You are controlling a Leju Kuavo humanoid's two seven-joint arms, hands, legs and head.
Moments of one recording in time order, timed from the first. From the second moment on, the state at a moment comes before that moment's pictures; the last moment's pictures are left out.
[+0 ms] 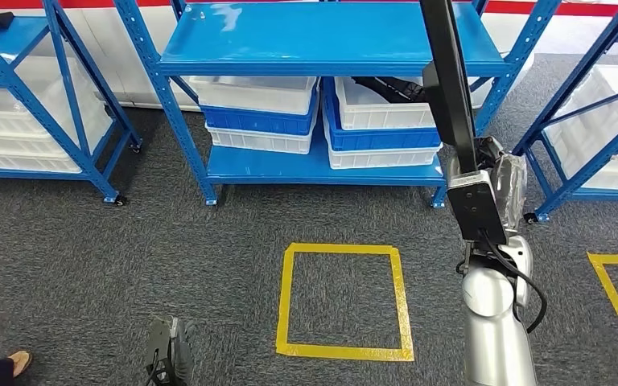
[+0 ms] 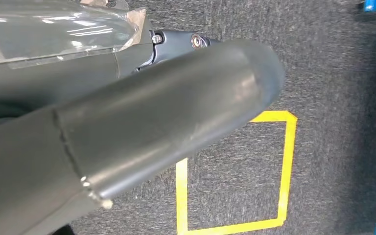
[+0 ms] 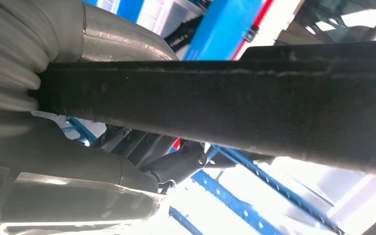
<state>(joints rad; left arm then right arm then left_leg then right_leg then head) -0.24 -0.20 0.52 -0.27 -0.36 0.09 -0.60 -0.35 0.09 0.13 -1.39 0.66 -0.26 -0.24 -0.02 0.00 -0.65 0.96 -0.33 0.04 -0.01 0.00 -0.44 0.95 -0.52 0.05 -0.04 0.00</state>
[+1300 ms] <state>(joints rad) -0.26 -0.21 0.48 -0.27 -0.37 0.08 -0.58 -0.29 -0.04 0.03 -1.45 0.54 -0.25 -0.26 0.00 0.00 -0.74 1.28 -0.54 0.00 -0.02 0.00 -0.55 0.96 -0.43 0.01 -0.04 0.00</state>
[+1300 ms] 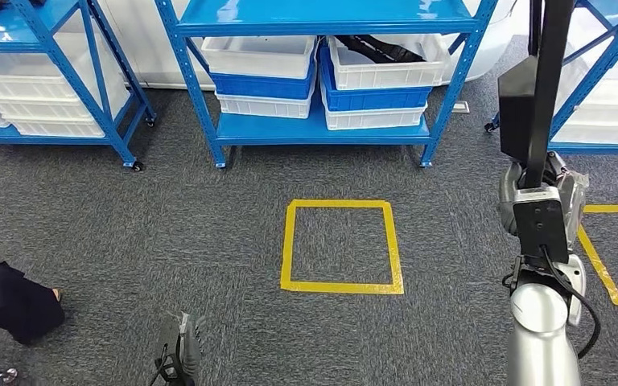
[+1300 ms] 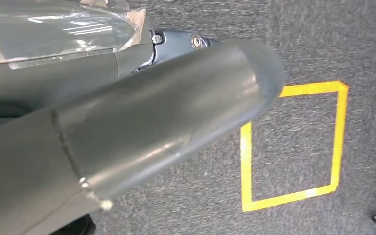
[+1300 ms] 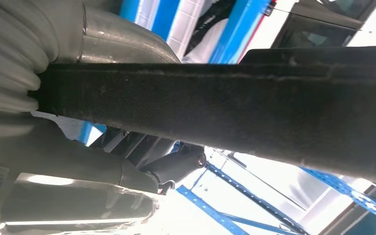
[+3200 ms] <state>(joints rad) -0.26 -0.18 0.46 -0.27 -0.27 0.11 -0.63 -0.40 -0.06 0.00 -1.38 0.47 -0.27 -0.30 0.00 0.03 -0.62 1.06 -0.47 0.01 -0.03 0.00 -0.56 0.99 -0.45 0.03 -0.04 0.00</state>
